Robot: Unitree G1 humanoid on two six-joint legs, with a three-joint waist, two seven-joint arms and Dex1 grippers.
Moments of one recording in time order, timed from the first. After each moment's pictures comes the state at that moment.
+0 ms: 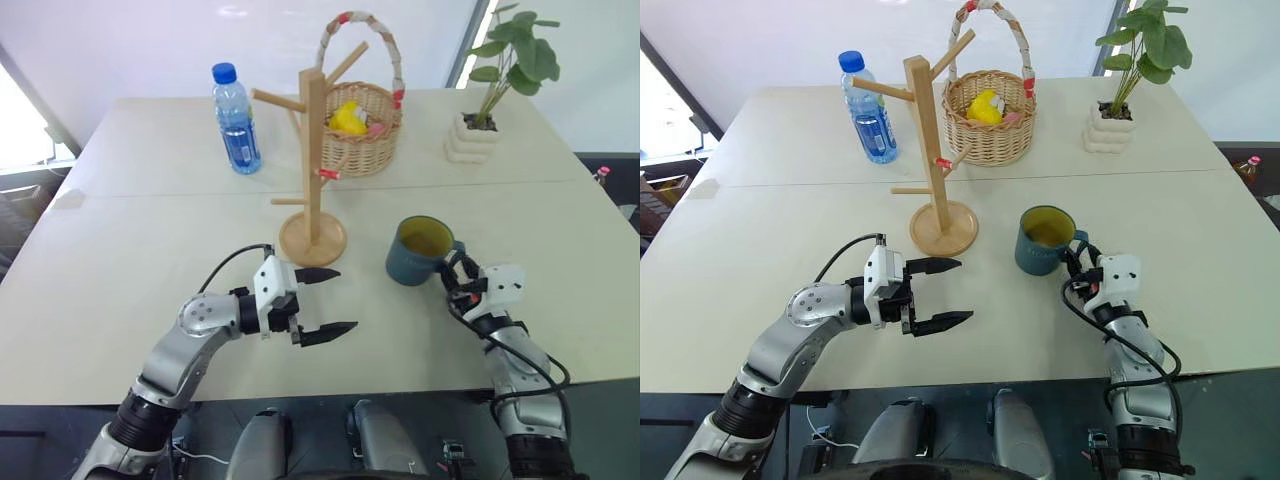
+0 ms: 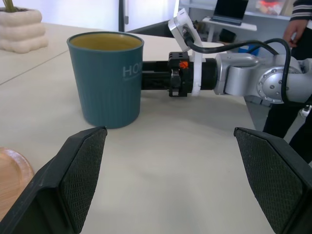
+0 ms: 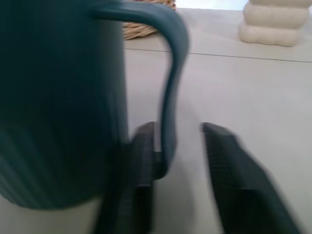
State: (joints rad) left arm -0.19 0.45 -0.25 -0.30 -0.40 0.26 -0.92; right arm 0.01 -0.27 -0.20 0.01 0.21 -0.06 0.34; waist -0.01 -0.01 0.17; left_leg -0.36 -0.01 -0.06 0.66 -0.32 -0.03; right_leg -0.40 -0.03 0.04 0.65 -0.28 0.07
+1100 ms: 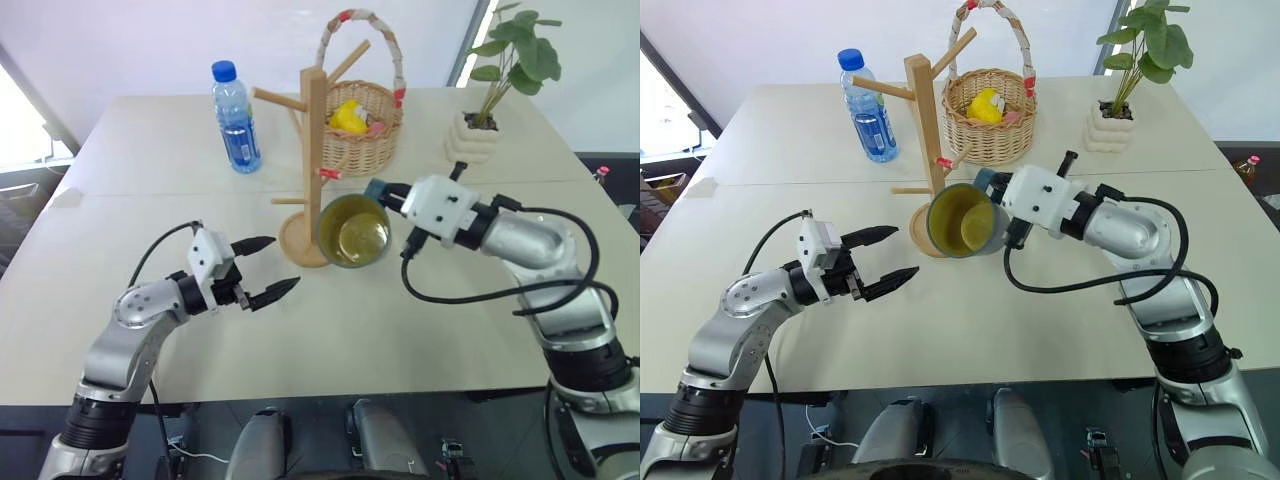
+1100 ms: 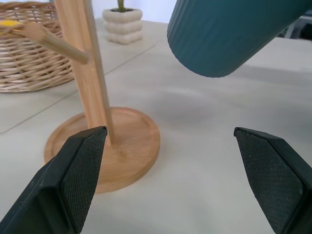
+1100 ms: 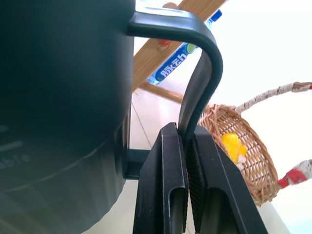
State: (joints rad) left arm -0.15 0.55 0.03 -0.29 -0.47 0.28 -0.87; right arm -0.55 -0.68 0.13 -0.38 -0.02 0.32 0.72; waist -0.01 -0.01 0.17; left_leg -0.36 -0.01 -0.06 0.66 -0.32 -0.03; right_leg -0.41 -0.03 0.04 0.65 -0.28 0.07
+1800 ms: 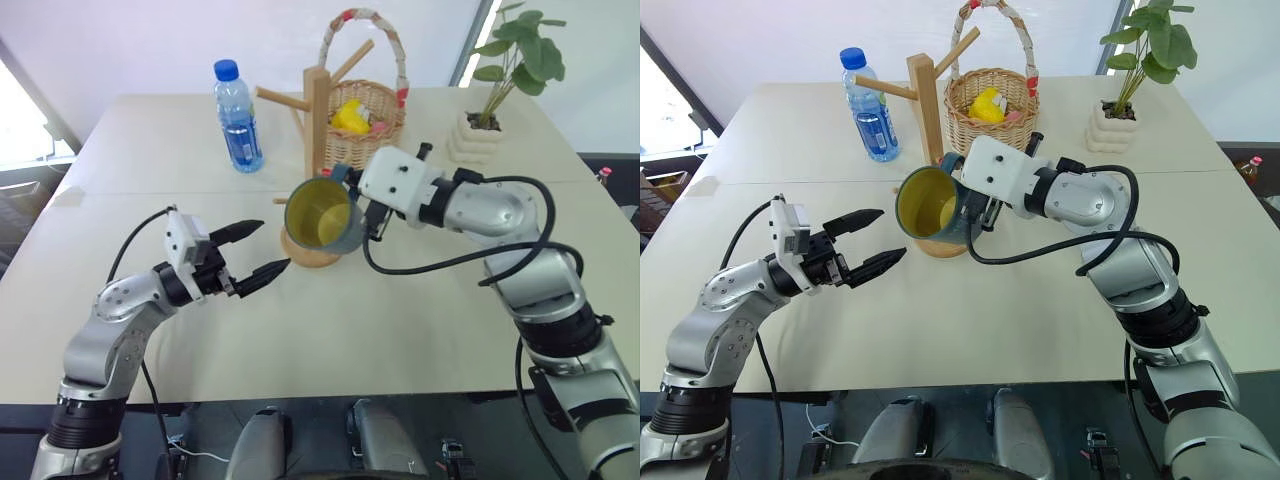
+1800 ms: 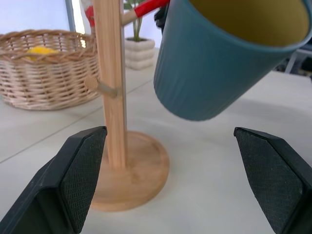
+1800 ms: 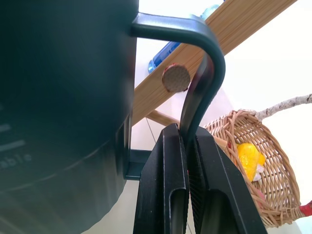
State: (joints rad) left arm -0.18 0.55 0.13 -0.34 -0.63 0.37 -0.85; right arm -0.75 -0.61 0.28 -0.39 -0.09 0.60 0.73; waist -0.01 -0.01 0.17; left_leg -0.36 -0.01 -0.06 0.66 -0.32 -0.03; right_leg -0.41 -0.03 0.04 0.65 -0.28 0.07
